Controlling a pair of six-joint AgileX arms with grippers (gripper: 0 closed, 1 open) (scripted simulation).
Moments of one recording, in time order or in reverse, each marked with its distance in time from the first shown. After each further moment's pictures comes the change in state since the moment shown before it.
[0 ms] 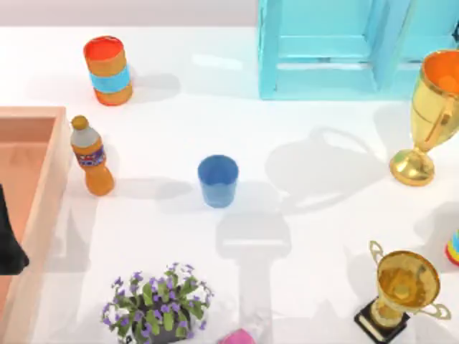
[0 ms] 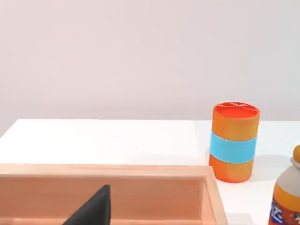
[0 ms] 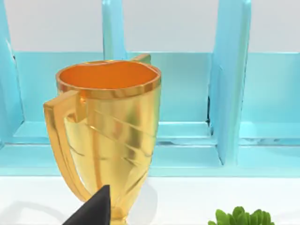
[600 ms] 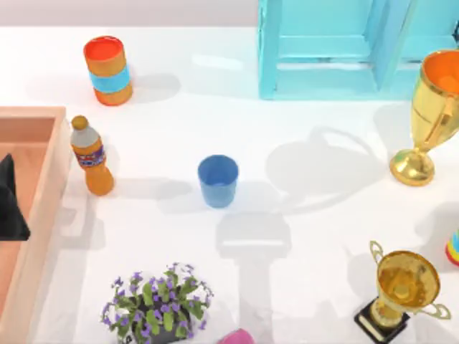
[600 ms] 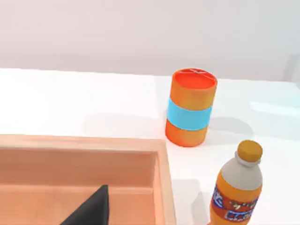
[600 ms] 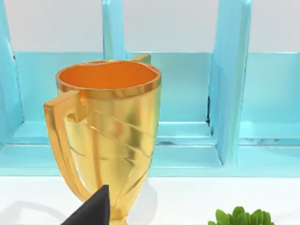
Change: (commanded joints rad) left arm -0.088 0.326 0.327 -0.212 0.001 -0.083; right arm 0.000 0.000 0.000 0.000 0.000 0.000
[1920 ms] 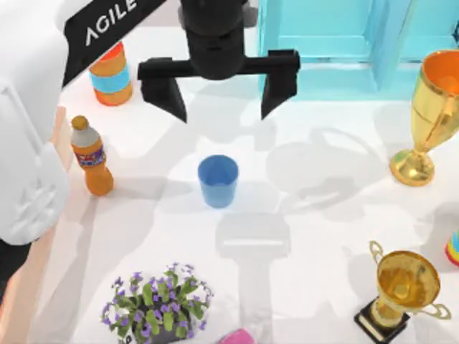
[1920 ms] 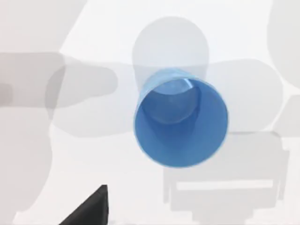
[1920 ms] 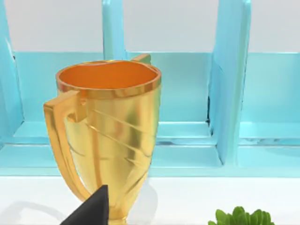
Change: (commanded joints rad) left arm -0.532 1.979 2.005 -1.289 0.005 -0.506; right arm 0.000 0.000 0.000 0.000 0.000 0.000
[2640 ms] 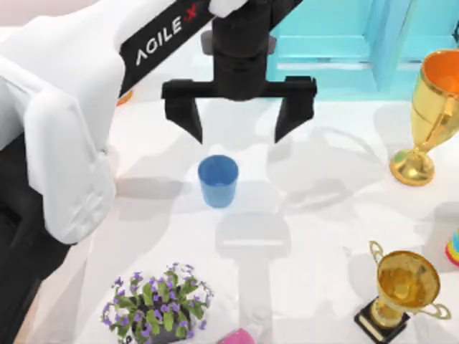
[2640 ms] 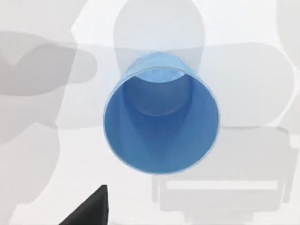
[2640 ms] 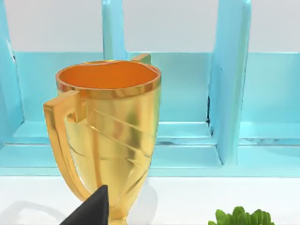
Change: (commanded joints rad) left arm -0.036 0.152 0.139 -0.082 0.000 -0.038; right arm 0.000 0.000 0.000 0.000 0.000 0.000
